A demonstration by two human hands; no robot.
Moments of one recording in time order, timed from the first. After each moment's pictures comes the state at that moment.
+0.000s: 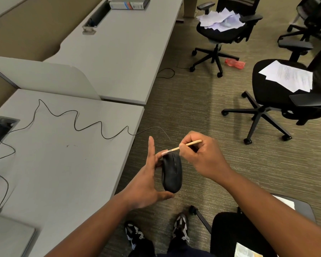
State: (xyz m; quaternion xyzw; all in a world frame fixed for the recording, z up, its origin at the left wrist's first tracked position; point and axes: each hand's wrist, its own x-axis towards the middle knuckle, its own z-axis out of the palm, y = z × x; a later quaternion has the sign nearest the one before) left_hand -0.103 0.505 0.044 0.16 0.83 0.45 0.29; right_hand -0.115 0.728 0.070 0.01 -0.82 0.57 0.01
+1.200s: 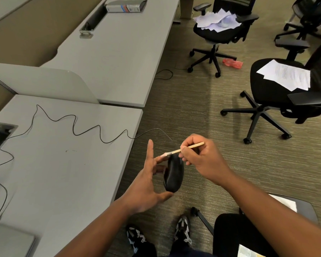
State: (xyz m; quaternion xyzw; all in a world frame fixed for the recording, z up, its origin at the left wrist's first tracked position) left_hand -0.105 0.507 0.044 0.16 0.81 0.49 0.27; right_hand -0.118 0.735 0.070 -0.02 -0.73 0.68 -0.04
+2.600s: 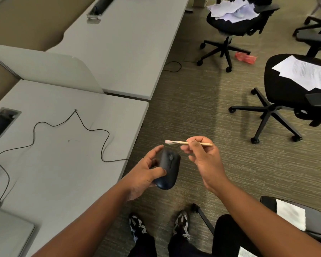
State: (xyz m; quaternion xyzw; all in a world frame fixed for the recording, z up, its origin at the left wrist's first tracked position) left_hand -0.135 0.501 0.025 -0.07 0.66 0.64 0.39; right_hand -0.123 0.707 0.031 -0.21 -0.61 0.77 -0.02
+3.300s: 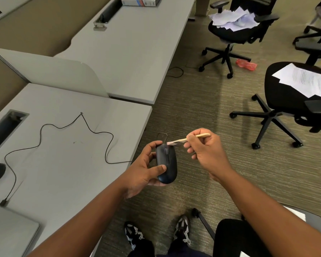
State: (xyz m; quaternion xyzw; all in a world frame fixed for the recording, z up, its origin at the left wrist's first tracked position) left_hand -0.137 0.488 0.045 -0.03 0.62 0.69 0.36; right_hand -0.141 0.710 0.069 -0.15 -0.70 0.70 -0.04
